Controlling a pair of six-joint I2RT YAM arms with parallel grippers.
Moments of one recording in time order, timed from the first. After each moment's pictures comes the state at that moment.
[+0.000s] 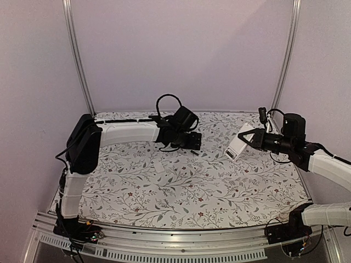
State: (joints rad) left arm -0.89 2.19 1.76 -0.40 -0.19 -0.55; right arm 0.33 1.05 0.63 0.09 -0.56 0.54
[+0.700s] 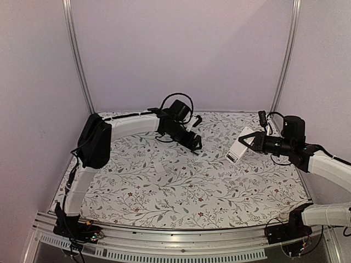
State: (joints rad) left arm -0.79 2.39 2.02 -0.54 0.16 -0.12; right arm 0.30 1.05 0.61 0.07 -0.60 0.53
